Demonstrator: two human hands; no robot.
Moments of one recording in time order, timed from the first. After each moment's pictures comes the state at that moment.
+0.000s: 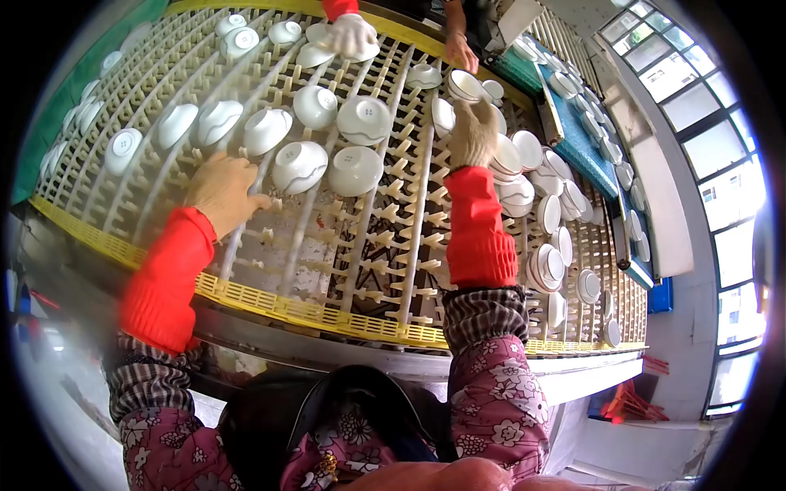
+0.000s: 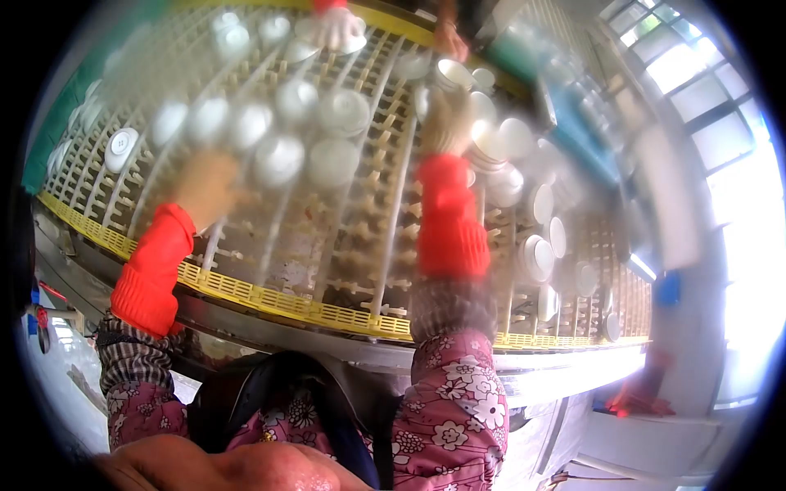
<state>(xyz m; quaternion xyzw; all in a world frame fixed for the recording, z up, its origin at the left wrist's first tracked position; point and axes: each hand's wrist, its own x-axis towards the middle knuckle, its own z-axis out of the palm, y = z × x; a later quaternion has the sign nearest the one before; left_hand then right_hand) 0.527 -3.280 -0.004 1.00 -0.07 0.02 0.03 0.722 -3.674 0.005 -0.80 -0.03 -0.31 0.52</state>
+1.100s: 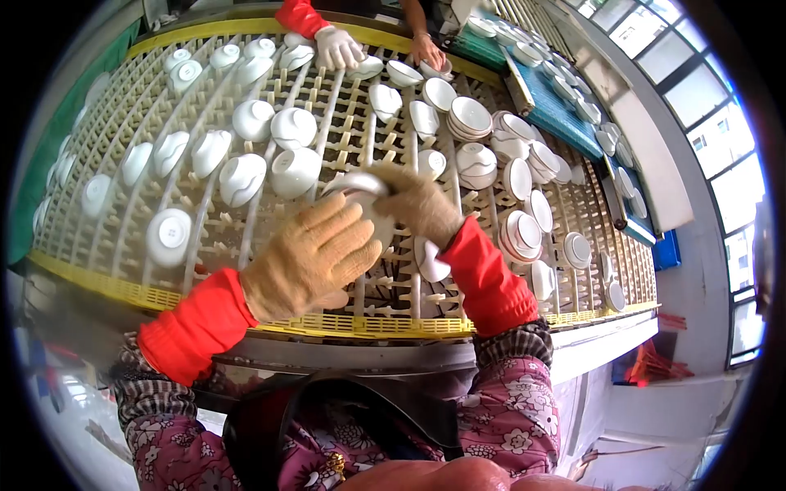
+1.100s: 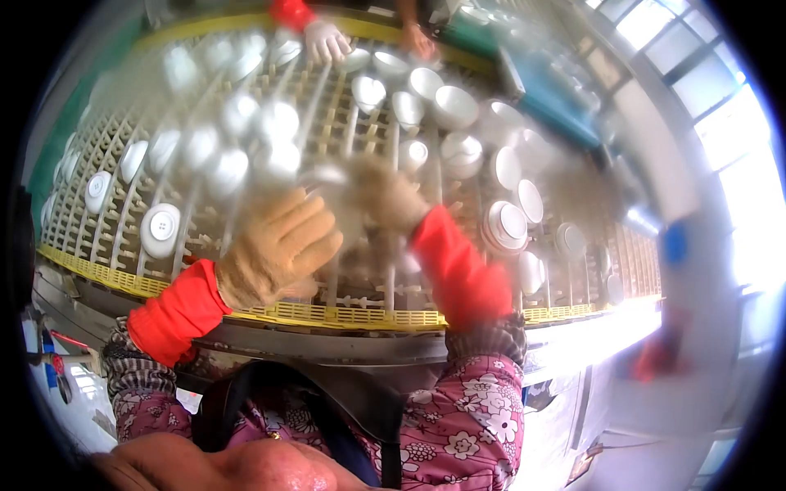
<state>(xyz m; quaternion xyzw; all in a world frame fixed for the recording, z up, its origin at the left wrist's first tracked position) 0.473 -3.438 0.021 0.80 -0.52 0.27 0.11 0.578 -3.712 -0.020 -0.83 -0.22 0.12 0.50</state>
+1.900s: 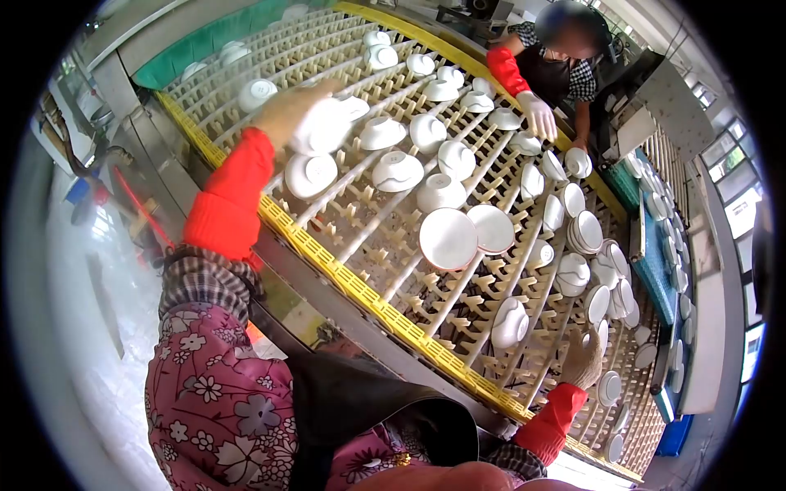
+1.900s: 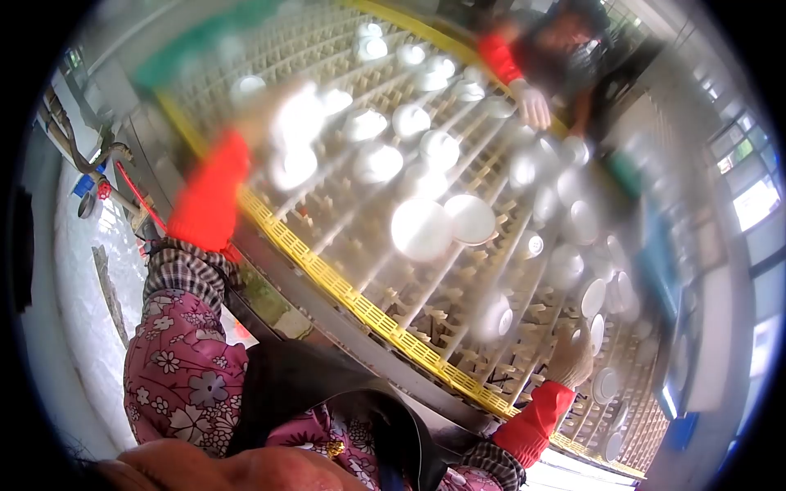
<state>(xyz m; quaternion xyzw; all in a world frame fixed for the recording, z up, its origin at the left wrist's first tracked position) 0.534 -3.120 0.022 0.94 0.03 0.22 0.26 0.508 -3.906 -0.037 -0.97 0.09 -0.20 0.08</state>
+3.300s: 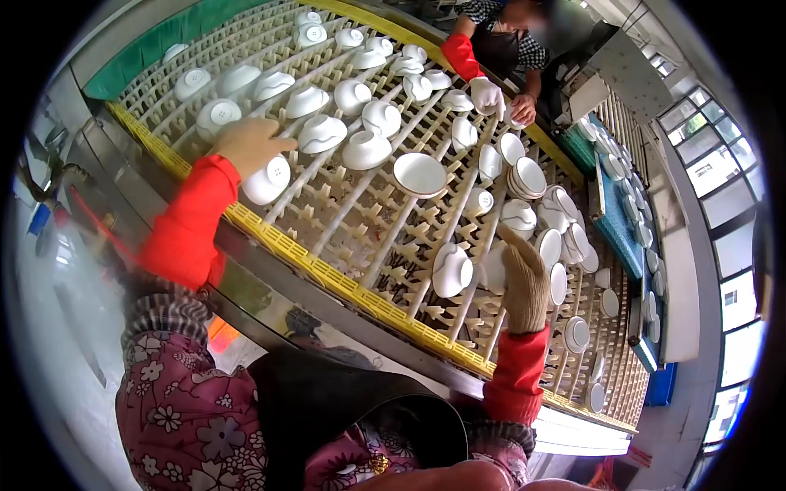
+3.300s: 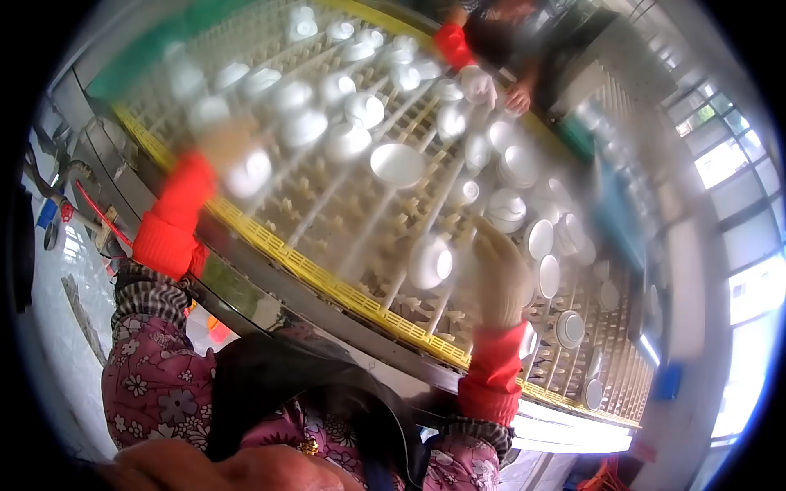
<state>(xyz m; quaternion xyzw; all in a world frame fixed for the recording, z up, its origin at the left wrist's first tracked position) 0.486 -3.247 0.029 0.99 0.12 0.08 0.08 0.489 -3.790 0.051 -0.89 -0.17 -0.05 0.43</state>
